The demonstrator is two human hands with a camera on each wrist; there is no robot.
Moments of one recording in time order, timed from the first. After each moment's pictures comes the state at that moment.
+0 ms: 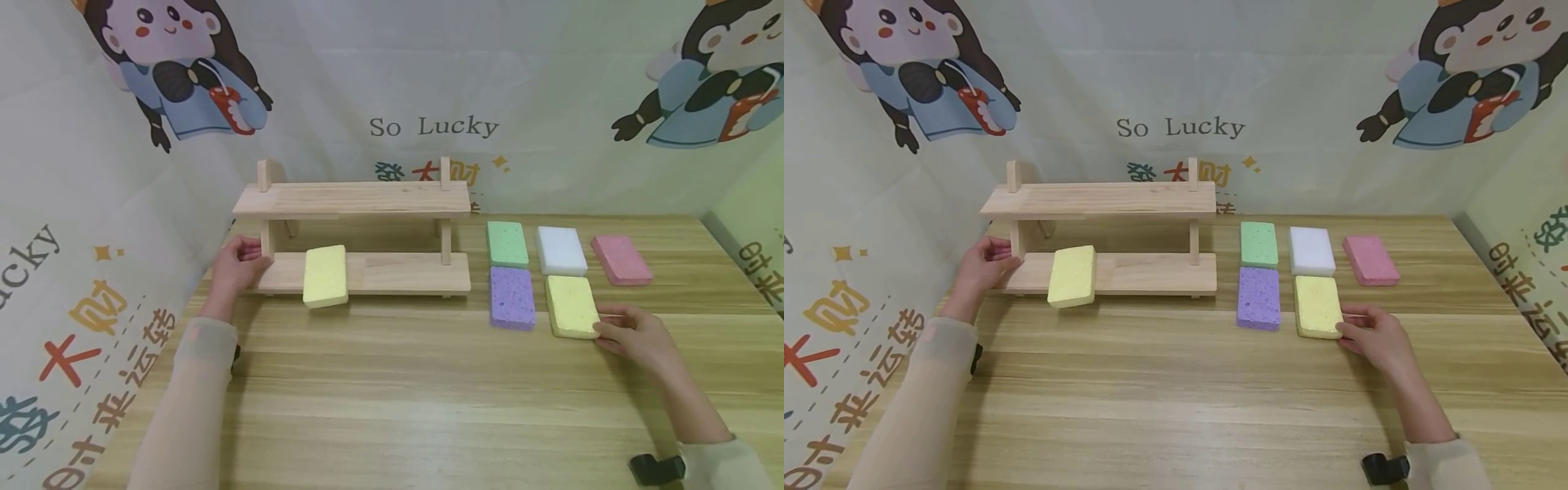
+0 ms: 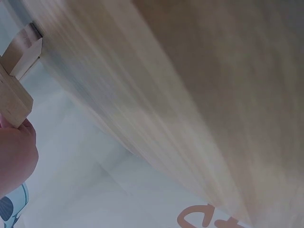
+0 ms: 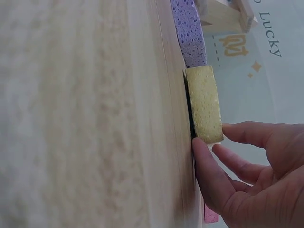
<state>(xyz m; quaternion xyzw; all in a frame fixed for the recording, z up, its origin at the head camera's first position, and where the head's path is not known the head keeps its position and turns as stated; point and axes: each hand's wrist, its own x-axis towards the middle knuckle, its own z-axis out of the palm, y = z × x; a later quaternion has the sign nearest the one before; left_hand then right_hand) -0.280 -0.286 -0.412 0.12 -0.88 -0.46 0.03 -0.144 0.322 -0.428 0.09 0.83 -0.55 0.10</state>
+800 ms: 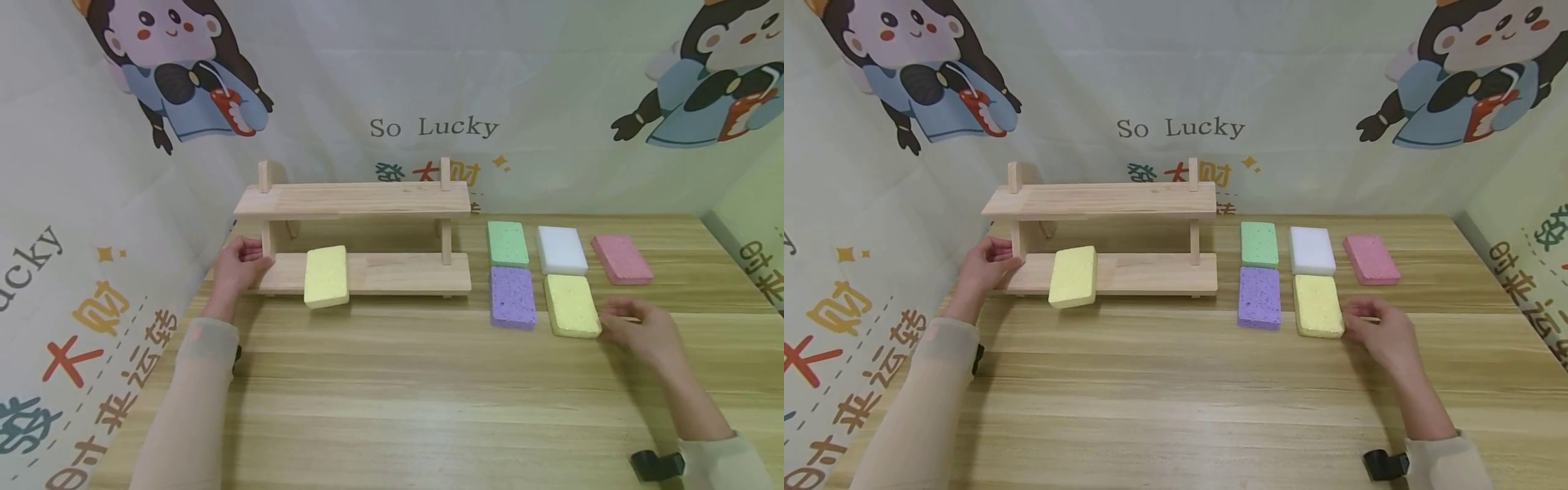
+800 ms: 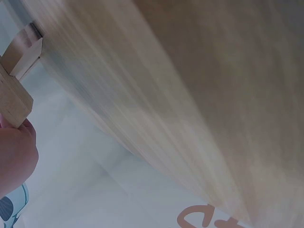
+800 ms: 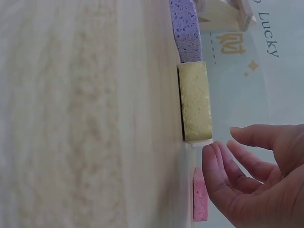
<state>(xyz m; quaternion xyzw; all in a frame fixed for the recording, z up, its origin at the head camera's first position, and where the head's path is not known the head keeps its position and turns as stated) -0.278 -0.284 -0.409 0.13 -0.88 -0.47 0.02 -0.143 0.320 -0.422 0.08 0.87 -0.48 0.02</state>
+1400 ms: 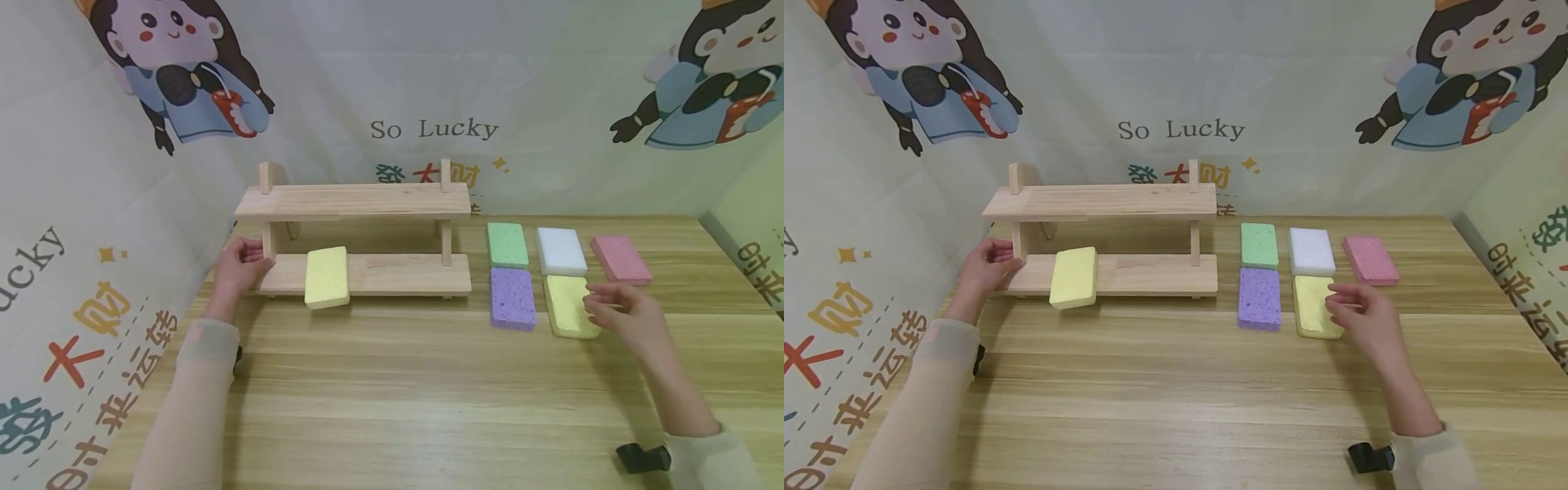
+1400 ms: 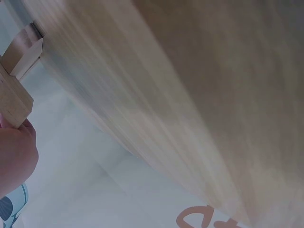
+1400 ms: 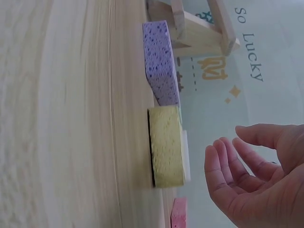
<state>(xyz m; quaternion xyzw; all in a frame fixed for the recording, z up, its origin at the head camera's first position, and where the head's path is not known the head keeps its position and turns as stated) -0.278 -0.285 -0.410 0.12 -0.87 -0.47 0.02 -0.148 0.299 -0.404 0.02 0.78 -0.63 -0.03</state>
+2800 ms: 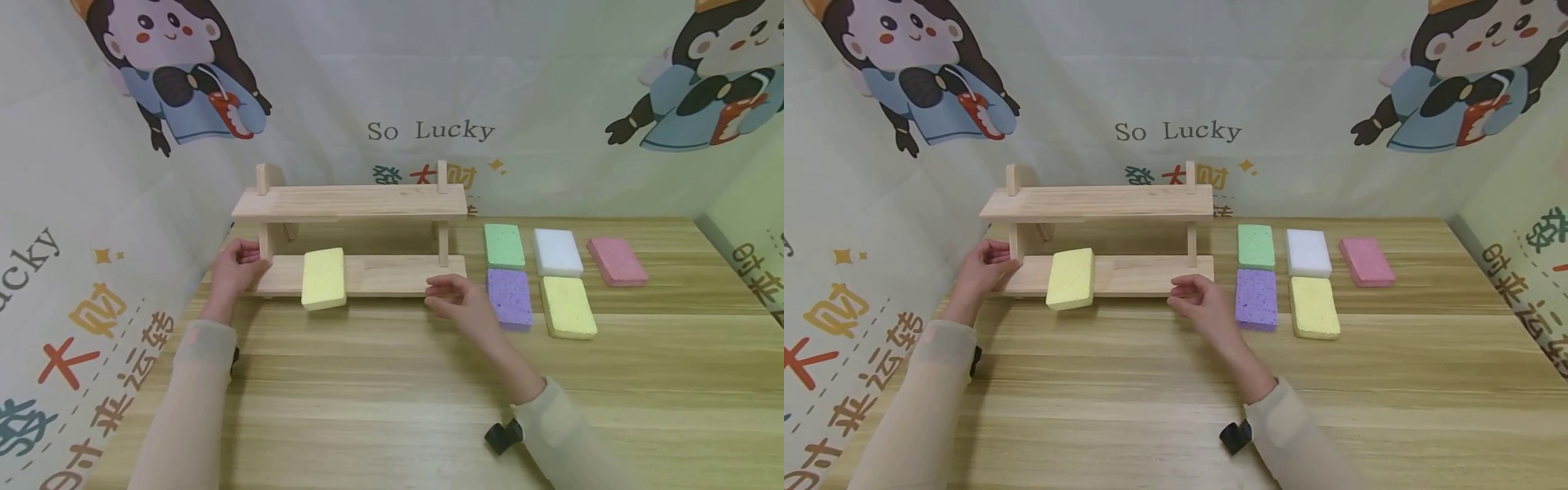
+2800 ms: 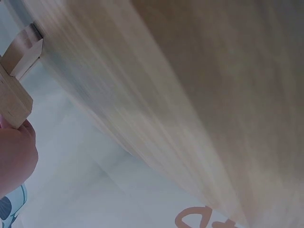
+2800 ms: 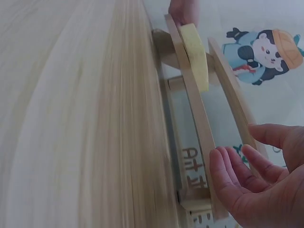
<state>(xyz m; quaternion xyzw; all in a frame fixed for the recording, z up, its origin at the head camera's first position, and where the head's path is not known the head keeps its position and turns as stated) -0.280 -0.286 -0.412 0.12 -0.87 -0.47 0.03 -0.188 0.109 -0.413 -0.06 0.78 -0.62 0.06</state>
